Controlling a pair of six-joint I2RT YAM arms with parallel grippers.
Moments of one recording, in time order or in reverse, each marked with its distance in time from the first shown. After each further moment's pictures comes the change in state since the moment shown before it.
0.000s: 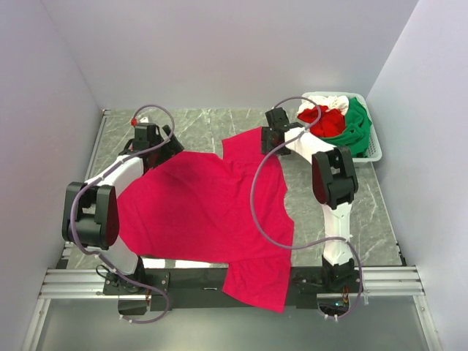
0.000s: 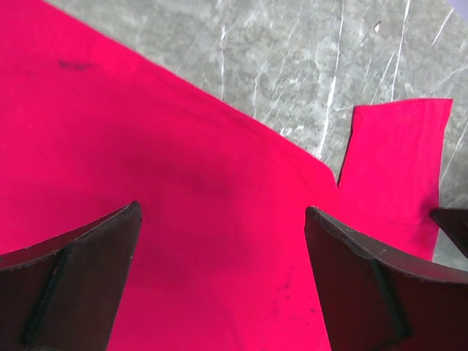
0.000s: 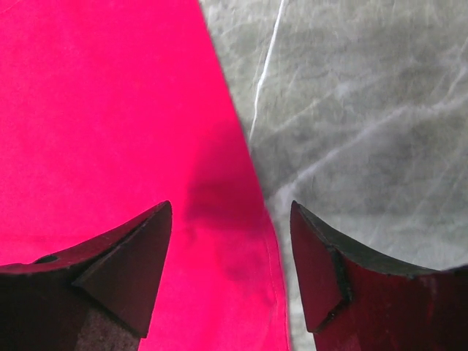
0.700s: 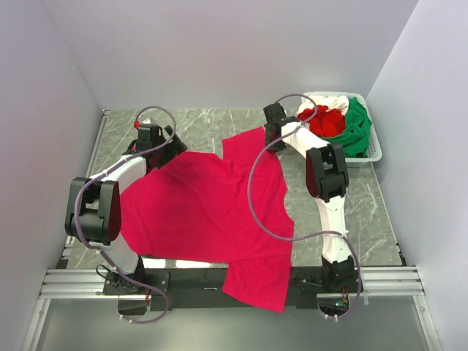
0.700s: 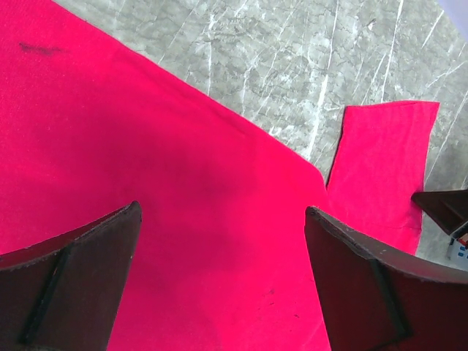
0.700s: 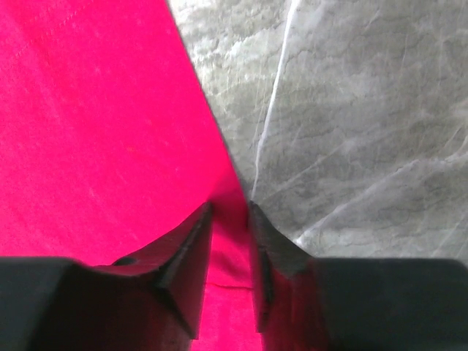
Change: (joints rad) left arm -0.012 0.046 -0.018 0.063 0.028 -0.080; right arm -0.013 0.167 0.219 -0.099 0.010 0.028
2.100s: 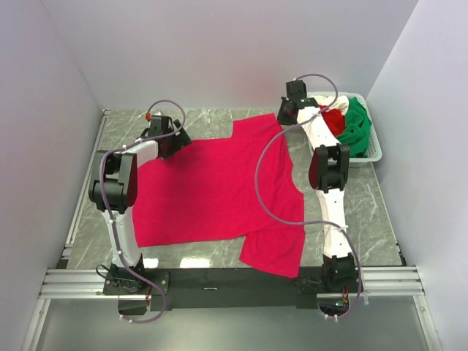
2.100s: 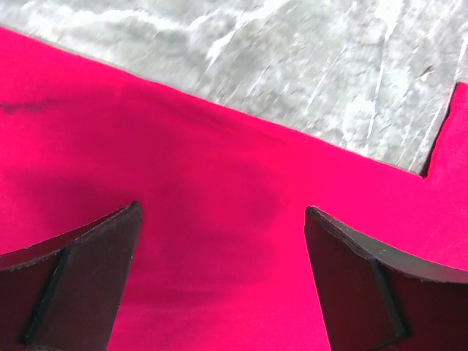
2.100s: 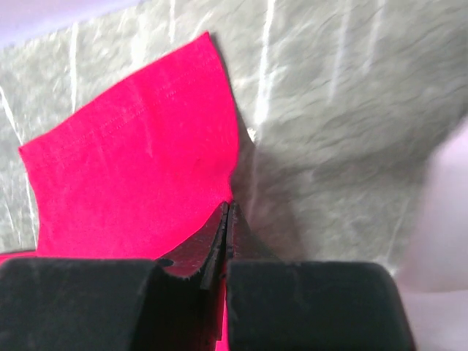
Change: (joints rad) left arm 0.000 0.361 0.292 0.000 -0.030 0.055; right arm -0.148 0.244 0.552 -0.102 -0.156 0.065
